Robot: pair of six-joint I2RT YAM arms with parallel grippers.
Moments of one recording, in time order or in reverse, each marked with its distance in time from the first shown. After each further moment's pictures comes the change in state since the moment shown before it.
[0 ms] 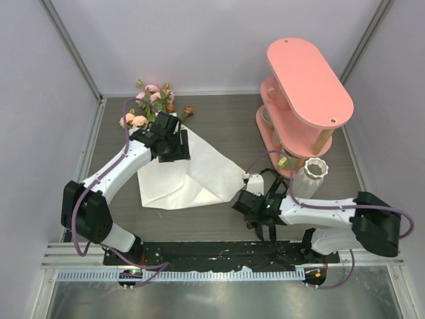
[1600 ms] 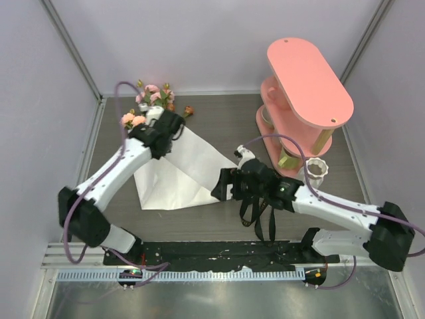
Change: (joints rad) left arm -0.127 0.093 0.182 -0.299 -0.638 -0.090; right arm -0.162 -0.243 0.106 0.186 -0.372 -0.176
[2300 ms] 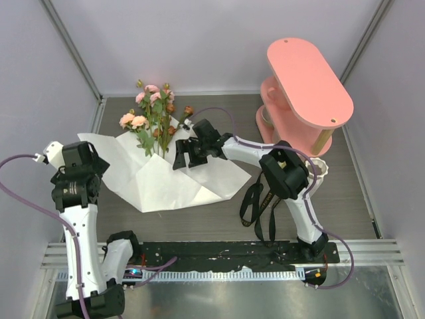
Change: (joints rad) left arm 0.788 -0.736 -0.306 -0.020 0.221 -0.054; right arm -0.197 1.061 0.839 0.102 -0.494 -0.183
